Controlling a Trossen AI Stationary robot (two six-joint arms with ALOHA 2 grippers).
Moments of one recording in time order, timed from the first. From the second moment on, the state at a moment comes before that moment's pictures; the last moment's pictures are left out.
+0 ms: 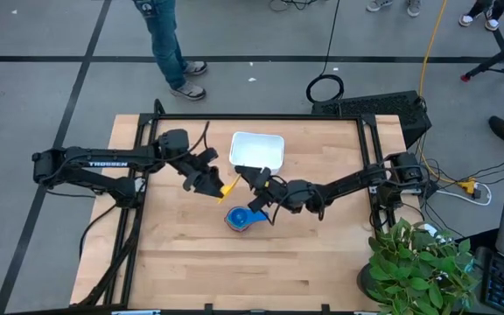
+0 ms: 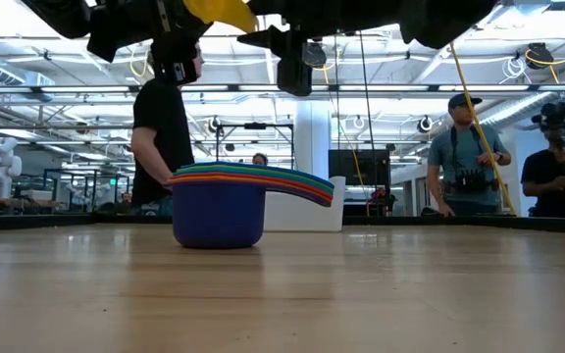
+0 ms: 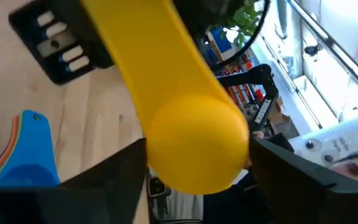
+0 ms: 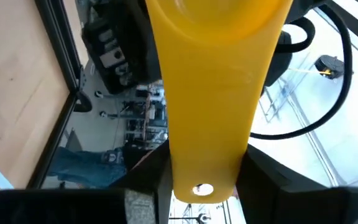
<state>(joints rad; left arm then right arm) 0.25 1.16 0.68 0.31 0.89 -0.89 0.16 1.81 0.99 0.98 0.66 -1.73</state>
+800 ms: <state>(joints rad) 0.47 1.02 0.68 0.21 0.74 -0.49 0.28 1.74 1.05 0.60 0.76 -0.62</state>
